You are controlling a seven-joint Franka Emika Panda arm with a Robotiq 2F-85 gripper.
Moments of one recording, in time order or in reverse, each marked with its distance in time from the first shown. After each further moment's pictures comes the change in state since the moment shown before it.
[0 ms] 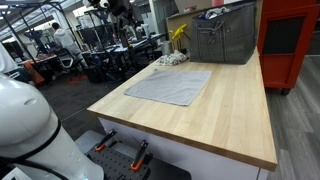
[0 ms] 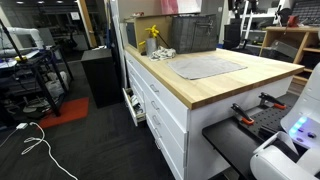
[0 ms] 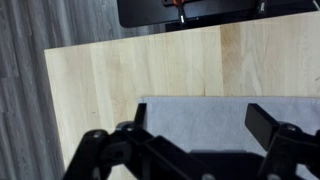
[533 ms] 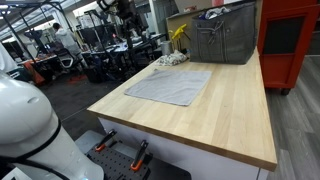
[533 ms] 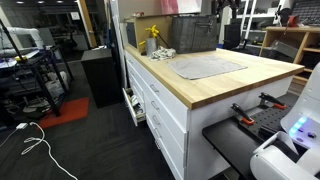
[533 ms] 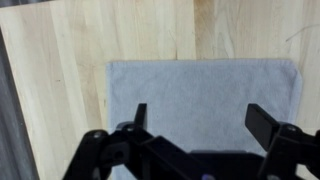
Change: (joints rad) arm 0.034 0.153 0.004 0.096 0.077 0.142 0.009
